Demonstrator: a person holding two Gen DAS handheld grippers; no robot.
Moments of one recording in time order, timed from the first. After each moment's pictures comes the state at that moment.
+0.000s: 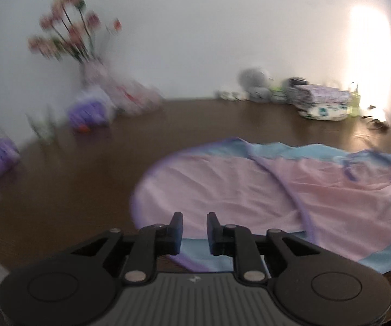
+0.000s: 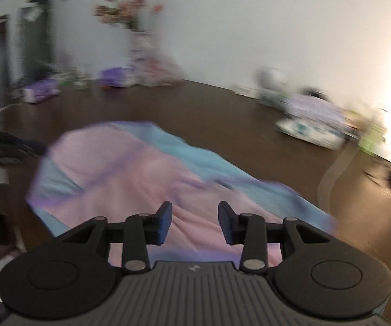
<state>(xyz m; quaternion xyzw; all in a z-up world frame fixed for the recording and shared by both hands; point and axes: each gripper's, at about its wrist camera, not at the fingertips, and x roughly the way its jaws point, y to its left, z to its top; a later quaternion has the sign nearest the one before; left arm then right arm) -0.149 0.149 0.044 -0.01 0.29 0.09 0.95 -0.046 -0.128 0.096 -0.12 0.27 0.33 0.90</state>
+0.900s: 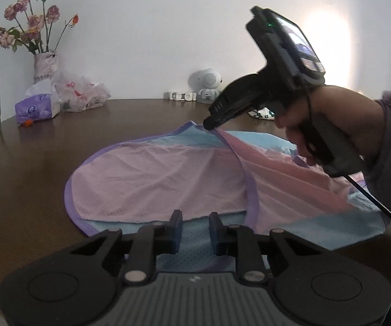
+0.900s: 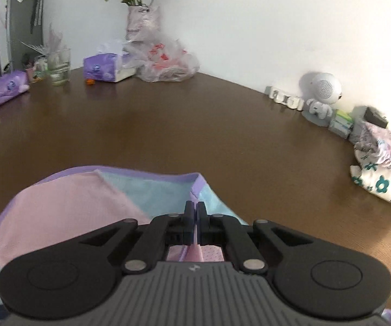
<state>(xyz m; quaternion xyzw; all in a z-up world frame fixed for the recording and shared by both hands) -0.150 0.137 0.010 -0.03 0.26 -0.01 0.97 0.094 0.071 0.067 -0.15 0.30 0.29 0.90</state>
